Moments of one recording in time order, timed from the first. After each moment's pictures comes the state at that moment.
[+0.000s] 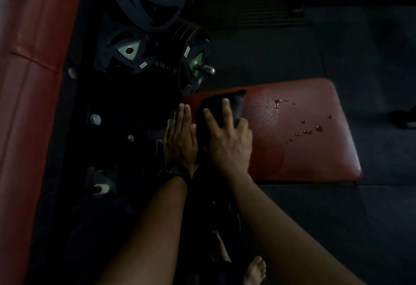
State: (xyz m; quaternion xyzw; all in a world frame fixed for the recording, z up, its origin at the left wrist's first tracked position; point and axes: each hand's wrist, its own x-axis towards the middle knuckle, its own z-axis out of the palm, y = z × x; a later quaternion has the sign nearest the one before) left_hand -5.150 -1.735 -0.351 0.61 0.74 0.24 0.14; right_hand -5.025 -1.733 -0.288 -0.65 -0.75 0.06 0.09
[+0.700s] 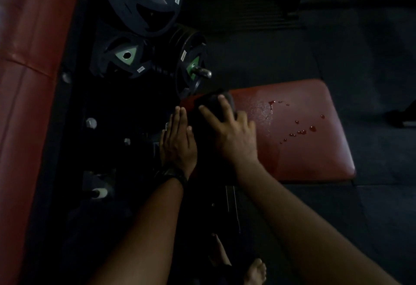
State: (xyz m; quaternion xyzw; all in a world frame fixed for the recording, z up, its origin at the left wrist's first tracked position) left_hand -5.147 -1.736 -0.349 0.60 0.75 0.24 0.14; right_hand -4.999 -1.712 -0.282 -0.59 -0.80 0.05 0.07
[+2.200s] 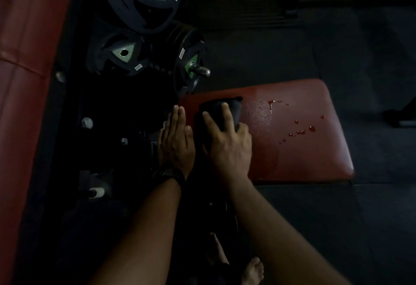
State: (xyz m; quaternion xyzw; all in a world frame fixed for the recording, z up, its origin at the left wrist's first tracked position) left_hand -5.147 -1.735 -0.346 0.60 0.74 0.26 0.15; right_hand -5.015 -1.738 -0.288 -0.65 -0.74 0.07 0.14
